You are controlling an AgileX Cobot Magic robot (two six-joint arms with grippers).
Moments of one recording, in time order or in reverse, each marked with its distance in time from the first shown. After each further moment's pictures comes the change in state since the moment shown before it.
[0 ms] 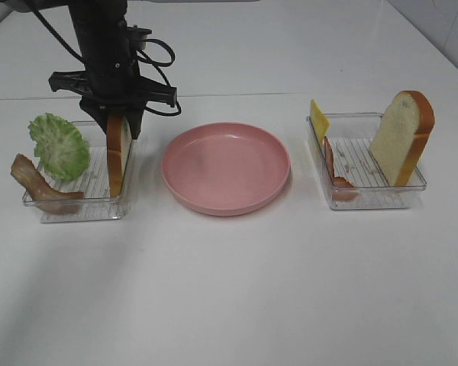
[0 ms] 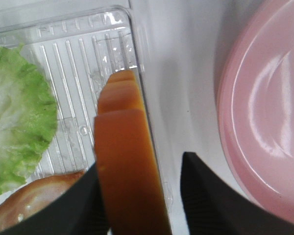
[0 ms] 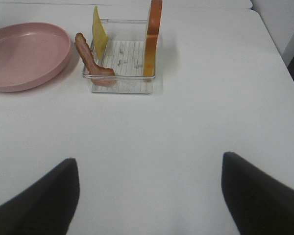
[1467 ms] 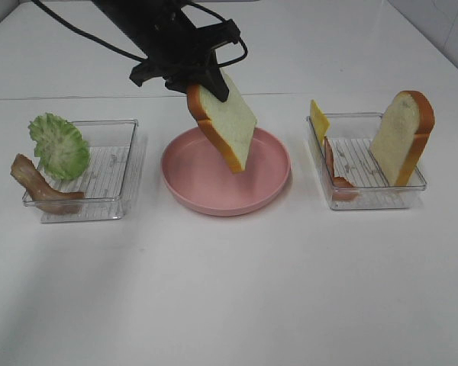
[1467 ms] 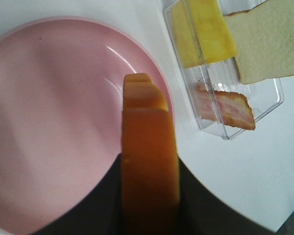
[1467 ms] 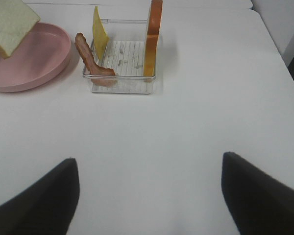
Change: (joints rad) left arm 0.000 -0.037 -0.003 -0.699 -0.193 0.356; right arm 0.000 0.000 0.000 0.001 0.000 0.001
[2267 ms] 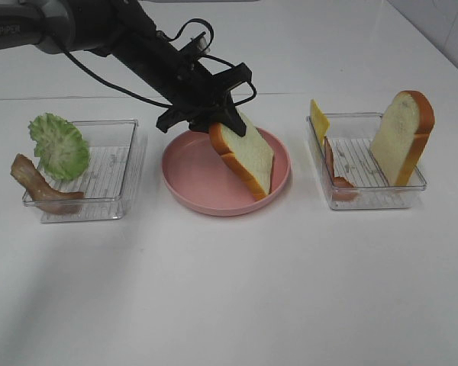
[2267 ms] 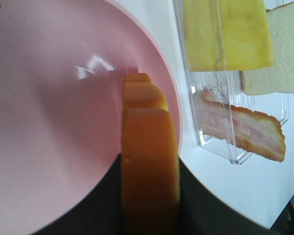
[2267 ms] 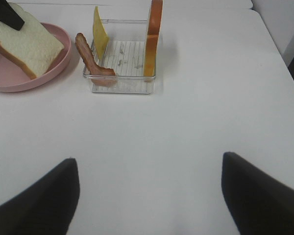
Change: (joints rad) left arm 0.000 0.154 0.000 -0.169 -0.069 0.036; right arm 0.000 0.000 0.000 0.000 0.000 0.000
